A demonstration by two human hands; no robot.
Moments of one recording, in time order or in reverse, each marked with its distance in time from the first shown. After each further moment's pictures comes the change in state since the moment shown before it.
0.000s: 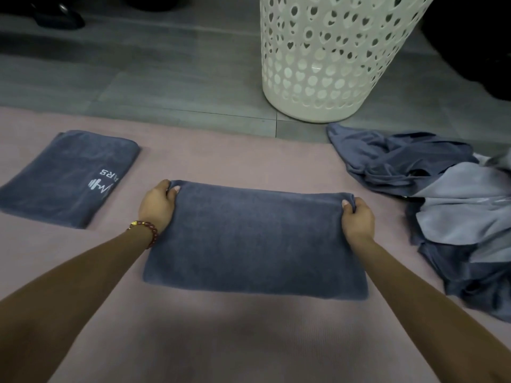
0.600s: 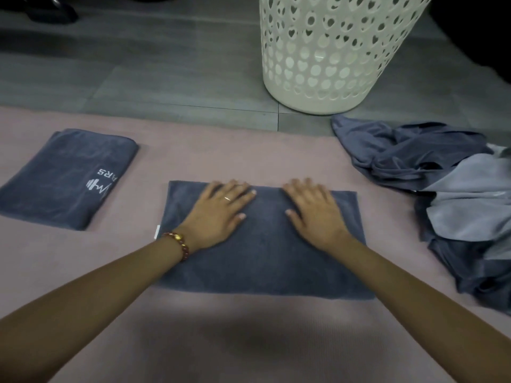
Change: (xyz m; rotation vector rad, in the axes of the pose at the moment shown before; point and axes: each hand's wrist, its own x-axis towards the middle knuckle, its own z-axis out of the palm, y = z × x) left_hand -0.030 0.058 0.041 0.527 -0.193 0.873; right_hand -0.032 -0.036 0.038 -0.646 -0.210 -0.907
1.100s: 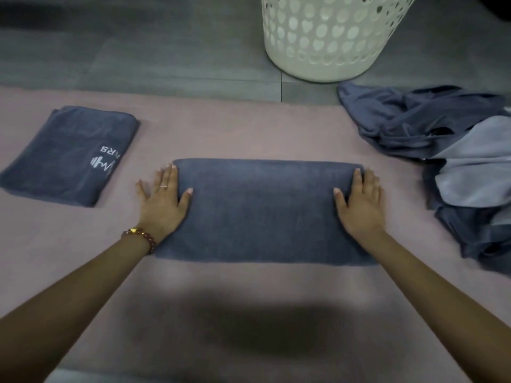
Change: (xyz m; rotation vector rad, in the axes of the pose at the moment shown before) left_hand -0.078 -0.041 0.004 -0.154 -0.168 -0.725; right_hand -0.056 0.033 0.007 0.166 -0.134 0.607
